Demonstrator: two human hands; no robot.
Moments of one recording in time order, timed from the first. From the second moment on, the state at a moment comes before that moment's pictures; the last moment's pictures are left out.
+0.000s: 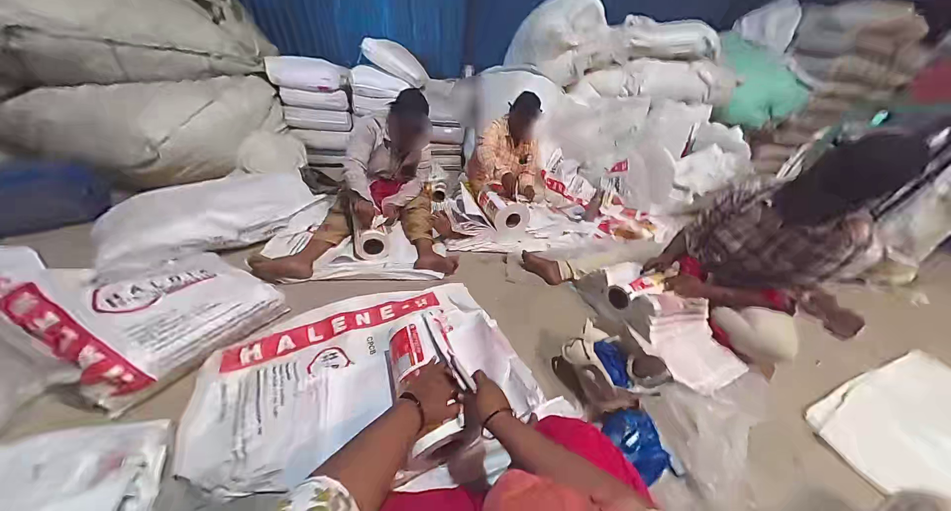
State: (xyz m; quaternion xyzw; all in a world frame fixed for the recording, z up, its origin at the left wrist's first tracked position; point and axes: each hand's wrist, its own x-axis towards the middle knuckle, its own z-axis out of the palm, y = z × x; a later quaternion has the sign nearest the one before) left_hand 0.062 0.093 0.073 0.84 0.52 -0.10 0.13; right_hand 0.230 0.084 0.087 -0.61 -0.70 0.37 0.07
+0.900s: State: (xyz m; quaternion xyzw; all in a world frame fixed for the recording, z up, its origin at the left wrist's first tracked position) left_hand 0.073 0.116 0.056 0.79 0.59 -0.12 0.14; right_hand 0.268 0.199 -0.009 -0.59 -0.52 0.61 0.11
